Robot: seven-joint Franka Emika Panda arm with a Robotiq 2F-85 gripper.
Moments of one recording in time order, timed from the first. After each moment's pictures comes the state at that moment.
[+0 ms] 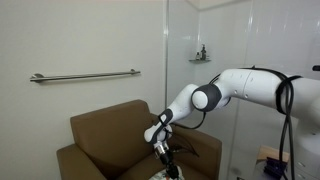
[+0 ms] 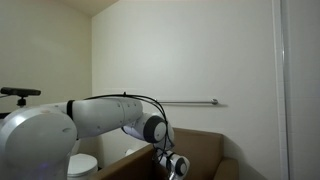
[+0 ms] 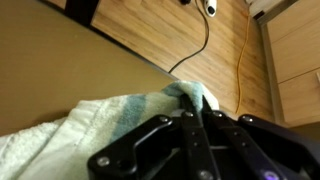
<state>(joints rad) -0.11 1.47 0.10 -1.10 0.06 1.63 -0.54</state>
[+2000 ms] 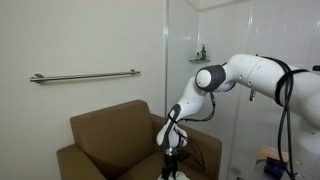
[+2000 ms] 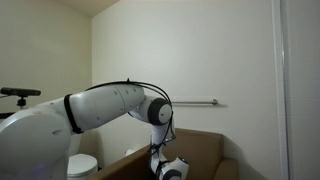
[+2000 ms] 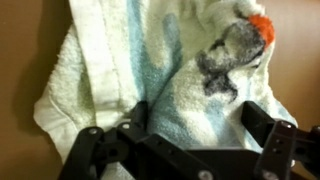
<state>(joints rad) -0.22 1.25 0.16 -1.68 0.24 2.60 -0.50</state>
